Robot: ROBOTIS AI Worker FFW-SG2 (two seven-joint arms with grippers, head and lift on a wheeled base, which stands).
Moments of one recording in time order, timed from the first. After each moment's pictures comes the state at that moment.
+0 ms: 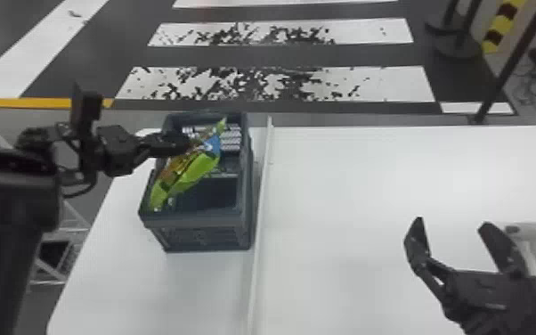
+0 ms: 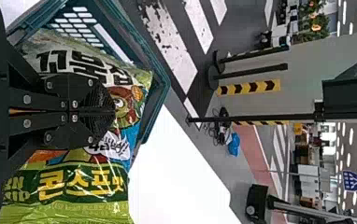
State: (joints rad) left arm -0.15 0.40 0.15 -1.57 -0.11 0.40 -1.12; right arm 0.65 -0.01 0.06 -1.96 -0.05 -0.15 -0.05
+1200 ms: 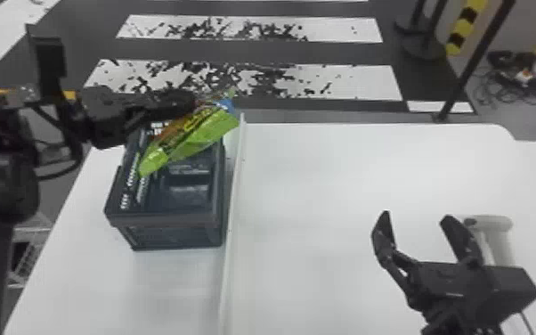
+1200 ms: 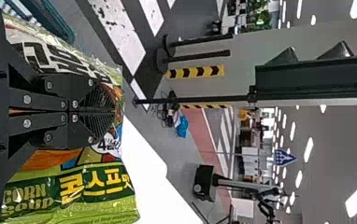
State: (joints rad) left arm -0.11 0.26 0.16 -1.92 -0.02 0.61 -1.12; right arm 0.66 -0.01 0.06 -1.96 -0.05 -0.15 -0.05
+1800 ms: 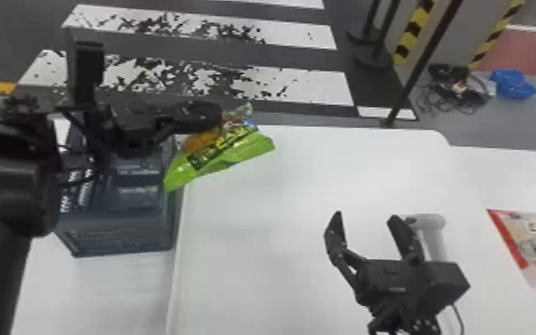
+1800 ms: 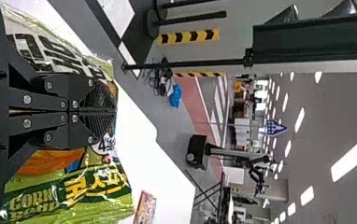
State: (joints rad) left arm -0.11 0.11 -0.03 -1.92 -0.12 0.61 -1.09; right arm 0.66 0.00 0.05 -1.96 -0.05 -0.16 -0.06
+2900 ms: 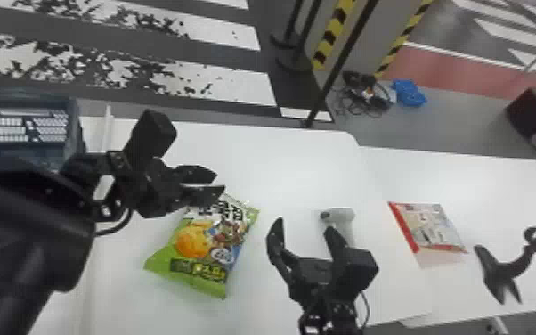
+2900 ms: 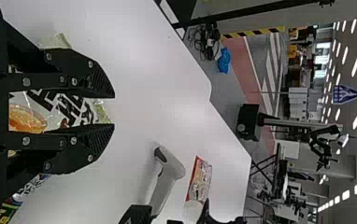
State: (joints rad) left arm -0.13 0.01 -0.37 -1.62 -0.26 0.52 -0.88; right arm 0.66 0.00 0.00 -1.97 -0.08 -0.03 -0.19
